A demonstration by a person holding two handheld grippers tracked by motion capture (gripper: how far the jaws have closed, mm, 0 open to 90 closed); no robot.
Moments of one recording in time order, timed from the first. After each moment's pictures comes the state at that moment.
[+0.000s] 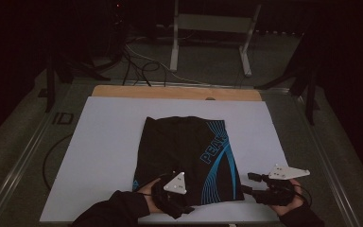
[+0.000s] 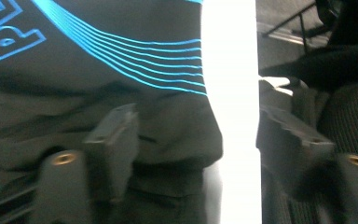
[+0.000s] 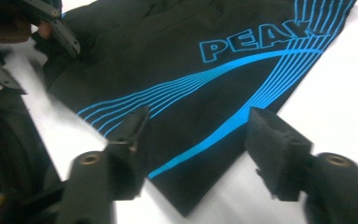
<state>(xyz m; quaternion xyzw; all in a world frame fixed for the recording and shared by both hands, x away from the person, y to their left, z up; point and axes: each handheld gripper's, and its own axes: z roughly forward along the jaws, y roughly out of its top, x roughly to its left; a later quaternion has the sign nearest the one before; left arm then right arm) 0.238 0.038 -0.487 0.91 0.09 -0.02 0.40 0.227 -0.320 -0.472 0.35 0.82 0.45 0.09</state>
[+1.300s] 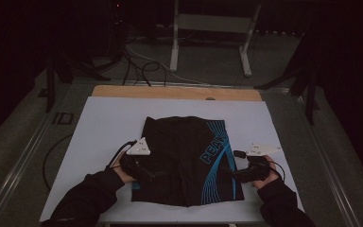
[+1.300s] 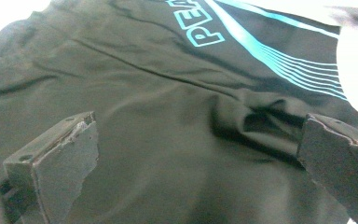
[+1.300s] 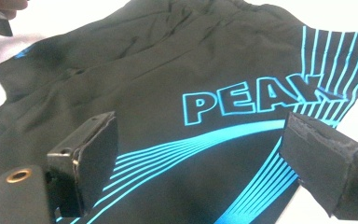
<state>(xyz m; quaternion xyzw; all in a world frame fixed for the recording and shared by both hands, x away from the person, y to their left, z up) 0.312 0.132 -0.475 0.87 0.24 0.06 0.43 0.301 -0.277 -0.484 0.33 0.82 0.46 0.10</state>
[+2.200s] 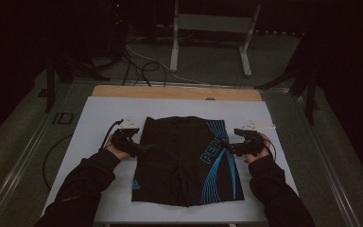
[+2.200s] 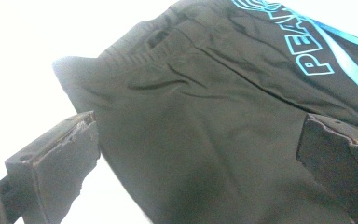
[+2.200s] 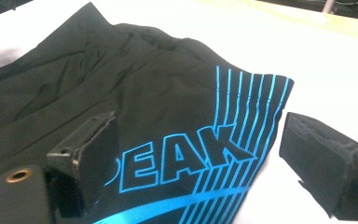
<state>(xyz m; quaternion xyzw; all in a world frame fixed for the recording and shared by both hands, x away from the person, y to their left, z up) 0.377 0.163 -0.477 0.84 0.34 0.10 0.42 0.376 -0.279 -0.488 0.39 0.78 0.46 0.15</state>
